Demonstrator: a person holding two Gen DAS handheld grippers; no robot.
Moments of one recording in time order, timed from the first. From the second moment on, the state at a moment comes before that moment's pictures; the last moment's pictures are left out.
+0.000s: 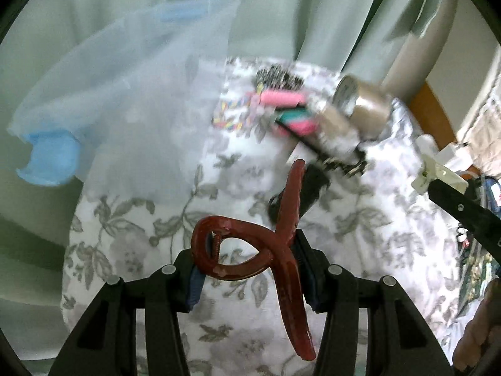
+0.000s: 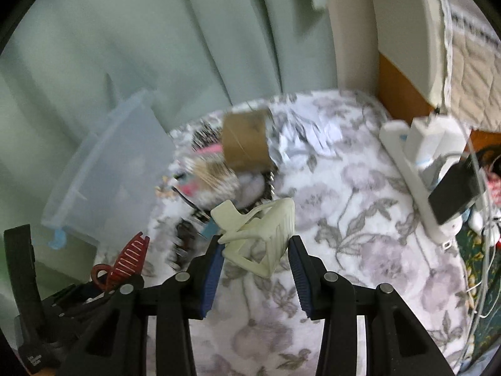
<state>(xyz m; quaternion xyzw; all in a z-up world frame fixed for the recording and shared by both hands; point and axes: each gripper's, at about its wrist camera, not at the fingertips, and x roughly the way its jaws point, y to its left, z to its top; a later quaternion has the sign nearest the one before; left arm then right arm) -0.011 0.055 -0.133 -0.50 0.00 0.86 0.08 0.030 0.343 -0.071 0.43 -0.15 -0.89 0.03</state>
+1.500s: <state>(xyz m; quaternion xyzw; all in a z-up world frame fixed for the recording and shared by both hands) -0.046 -0.117 -0.025 -0.37 -0.12 0.92 0.00 -0.016 0.140 0.041 0.35 -0.05 -0.92 0.20</state>
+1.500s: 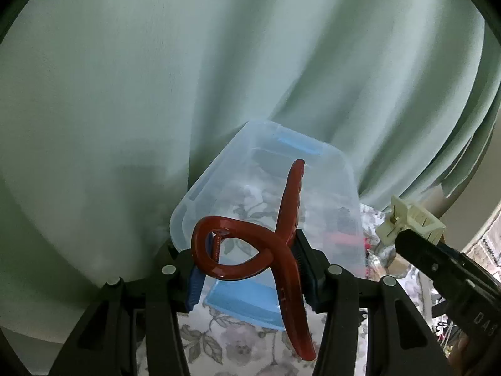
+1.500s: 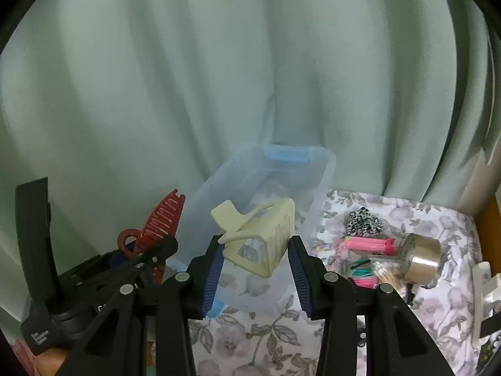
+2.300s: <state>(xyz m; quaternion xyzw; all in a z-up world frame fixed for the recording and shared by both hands) -0.066 -0.119 -0.045 -0.41 -0.13 0.90 0.02 -0.047 0.116 0.001 0.40 -0.02 -0.89 0.19</state>
